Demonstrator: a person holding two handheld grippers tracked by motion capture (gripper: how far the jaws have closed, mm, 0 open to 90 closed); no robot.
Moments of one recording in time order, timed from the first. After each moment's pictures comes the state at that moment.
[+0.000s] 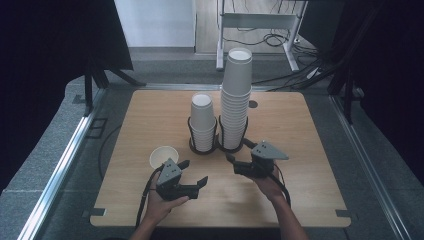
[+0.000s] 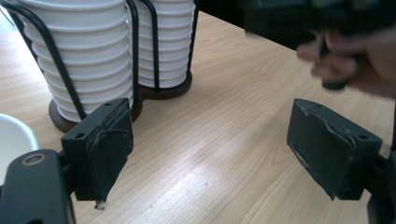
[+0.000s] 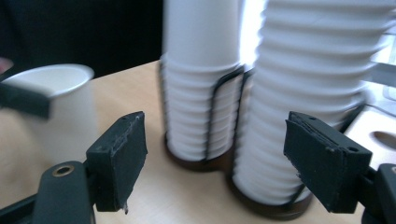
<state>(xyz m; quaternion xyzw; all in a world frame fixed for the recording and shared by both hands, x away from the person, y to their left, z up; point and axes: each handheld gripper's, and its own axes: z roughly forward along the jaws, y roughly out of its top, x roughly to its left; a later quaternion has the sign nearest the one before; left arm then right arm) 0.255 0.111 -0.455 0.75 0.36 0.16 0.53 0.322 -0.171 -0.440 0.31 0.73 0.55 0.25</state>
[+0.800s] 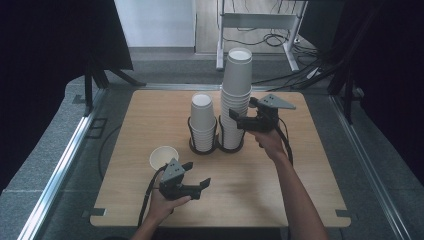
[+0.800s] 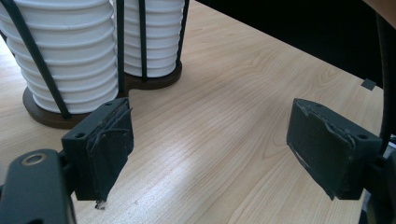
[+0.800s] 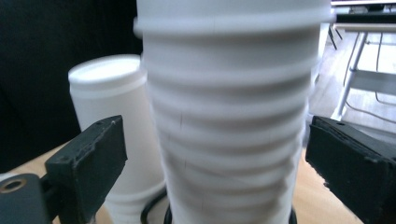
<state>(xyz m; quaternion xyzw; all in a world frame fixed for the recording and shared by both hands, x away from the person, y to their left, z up) 0.260 0.107 -0.462 0.76 0.36 0.13 0.53 0.418 -0.174 -0.359 0.35 0.70 0.58 0.24</state>
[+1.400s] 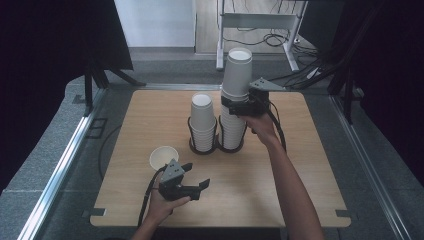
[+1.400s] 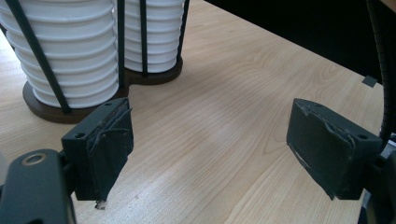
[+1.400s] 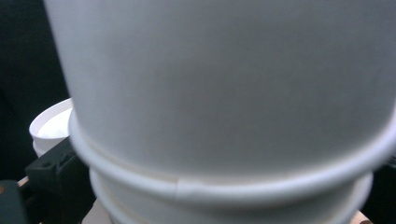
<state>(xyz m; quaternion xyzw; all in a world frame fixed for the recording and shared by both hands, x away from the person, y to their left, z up) 0.260 0.108 -0.464 0.76 0.36 0.13 0.52 0.456 -0.152 -0.347 0.35 0.70 0.58 0.23</state>
